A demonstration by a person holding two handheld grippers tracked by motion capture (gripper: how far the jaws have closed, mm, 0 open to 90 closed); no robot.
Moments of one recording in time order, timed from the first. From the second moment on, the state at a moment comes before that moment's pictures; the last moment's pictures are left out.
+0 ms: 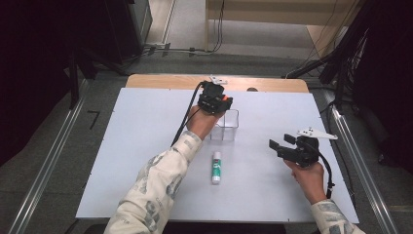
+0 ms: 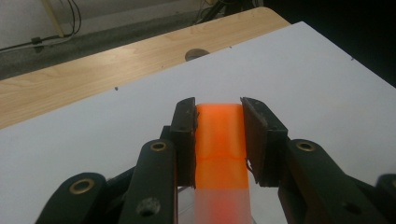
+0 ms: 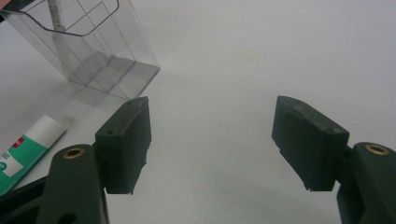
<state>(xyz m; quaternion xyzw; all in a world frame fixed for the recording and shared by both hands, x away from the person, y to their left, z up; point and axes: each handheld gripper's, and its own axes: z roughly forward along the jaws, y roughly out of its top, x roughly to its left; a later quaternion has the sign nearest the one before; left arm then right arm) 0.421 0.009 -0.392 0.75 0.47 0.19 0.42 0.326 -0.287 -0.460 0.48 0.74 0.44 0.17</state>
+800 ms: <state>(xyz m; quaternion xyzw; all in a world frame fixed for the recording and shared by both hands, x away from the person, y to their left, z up) 0.442 -0.007 -0.391 0.75 0.47 0.20 0.42 0.326 -0.287 -0.461 0.48 0.74 0.44 0.17</state>
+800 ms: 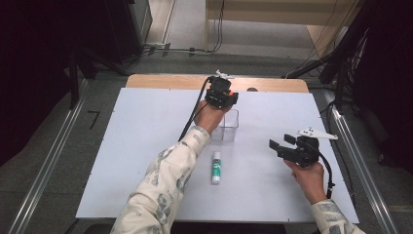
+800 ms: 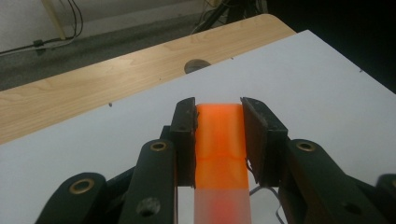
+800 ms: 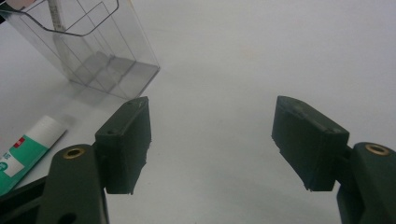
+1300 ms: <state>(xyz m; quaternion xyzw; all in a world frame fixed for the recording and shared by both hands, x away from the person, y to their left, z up) 0.448 -0.007 -0.396 0.74 0.48 0.20 0.42 0.326 -0.287 -0.461 0.49 0.74 0.44 0.17</state>
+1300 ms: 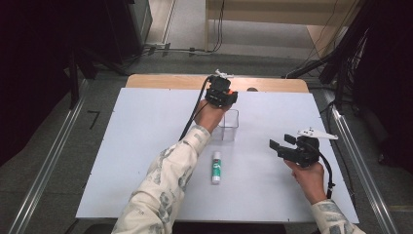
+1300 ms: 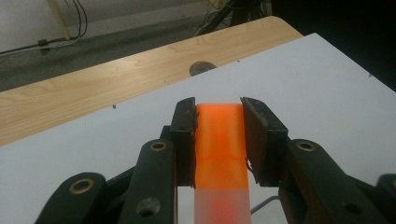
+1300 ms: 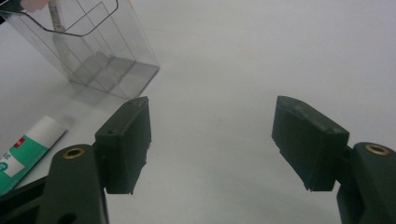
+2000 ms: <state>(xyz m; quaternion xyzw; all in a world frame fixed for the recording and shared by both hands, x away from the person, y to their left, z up) 0.446 -0.009 -0.395 0.75 0.48 0.21 0.42 0.326 -0.287 -0.461 0.49 0.74 0.44 0.17</state>
